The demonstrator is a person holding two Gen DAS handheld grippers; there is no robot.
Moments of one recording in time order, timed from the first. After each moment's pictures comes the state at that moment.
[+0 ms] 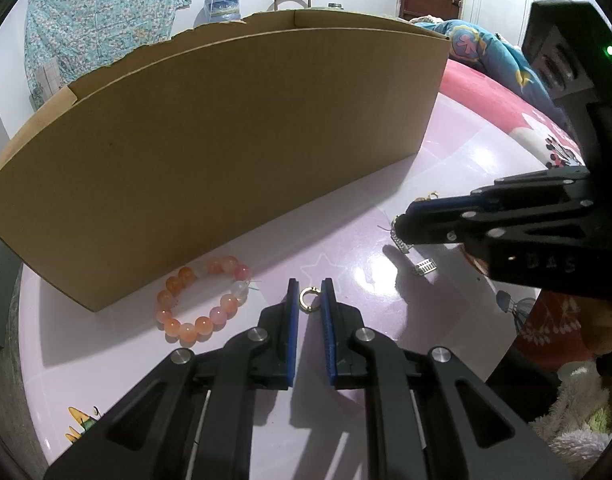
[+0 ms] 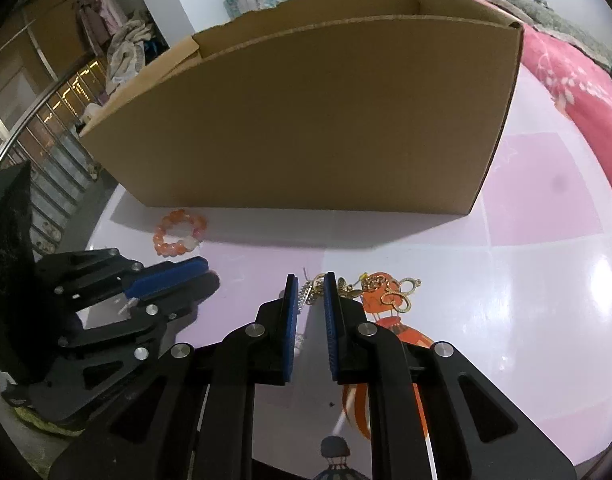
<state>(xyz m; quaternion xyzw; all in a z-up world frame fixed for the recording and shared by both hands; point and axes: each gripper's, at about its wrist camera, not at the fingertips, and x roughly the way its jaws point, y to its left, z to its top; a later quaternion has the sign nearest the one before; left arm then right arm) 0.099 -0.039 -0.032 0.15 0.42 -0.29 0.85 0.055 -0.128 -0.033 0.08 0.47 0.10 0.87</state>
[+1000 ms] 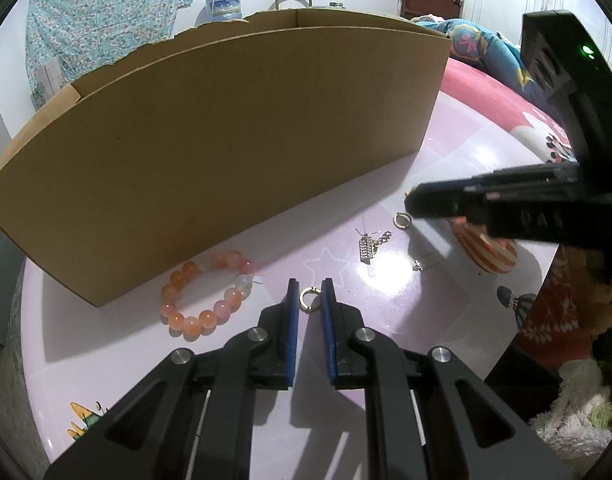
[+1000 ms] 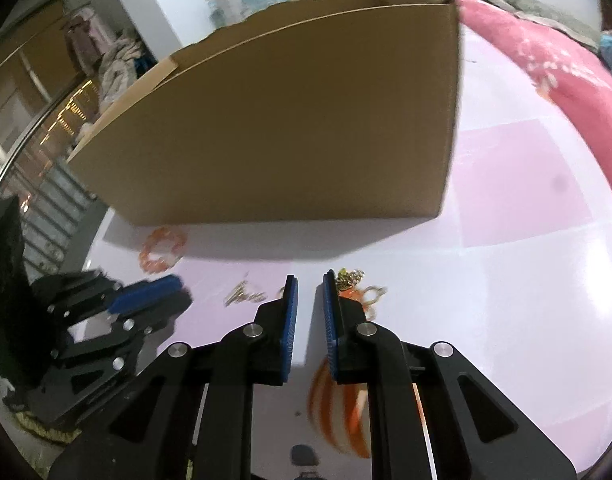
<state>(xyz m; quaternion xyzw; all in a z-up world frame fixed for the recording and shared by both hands) 0.098 -0.041 -0.032 0.15 0.42 -0.28 0.85 0.061 -0.147 -0.040 0.11 0.46 0.09 0.88</state>
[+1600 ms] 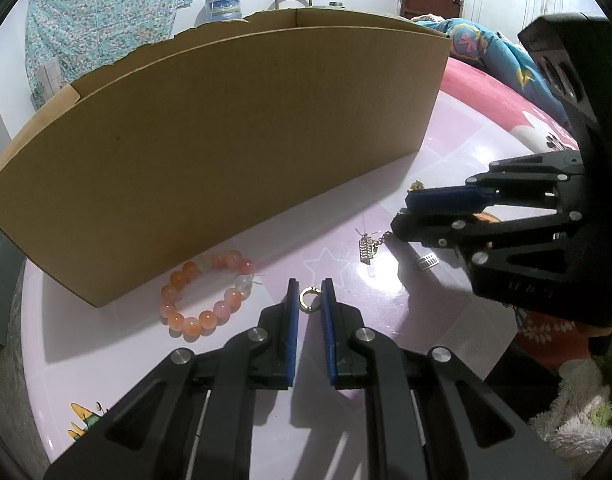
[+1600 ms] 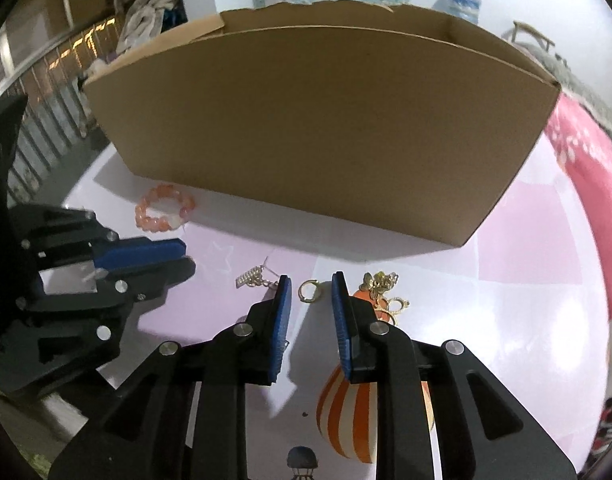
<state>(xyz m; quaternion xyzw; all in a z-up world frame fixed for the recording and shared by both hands) 0.099 -0.042 -0.032 0.15 0.42 -0.28 0.85 0.054 -0.090 -0.042 -0.05 0.45 0.10 0.89</state>
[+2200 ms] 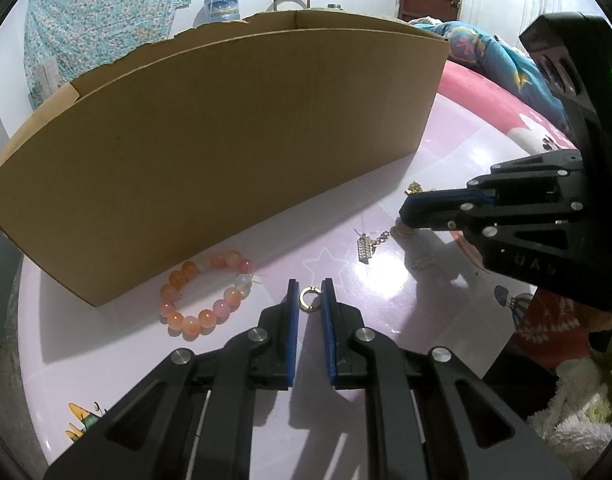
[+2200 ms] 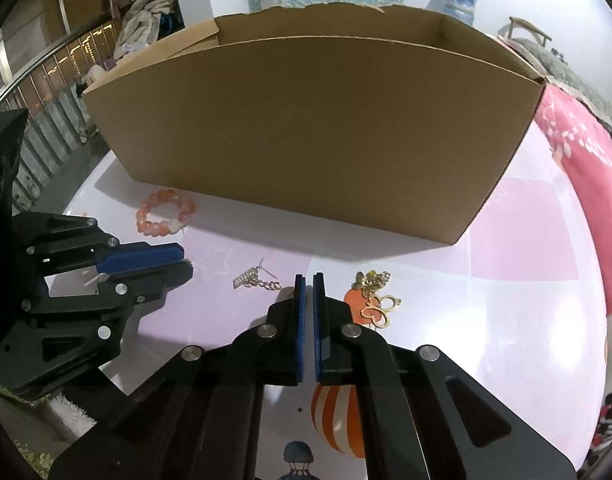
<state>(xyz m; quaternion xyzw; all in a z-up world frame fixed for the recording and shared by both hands) 0.098 -0.039 -0.032 0.14 0.42 -0.29 0.85 0.055 -0.084 -0.041 -0.02 0.45 0.10 0.89</state>
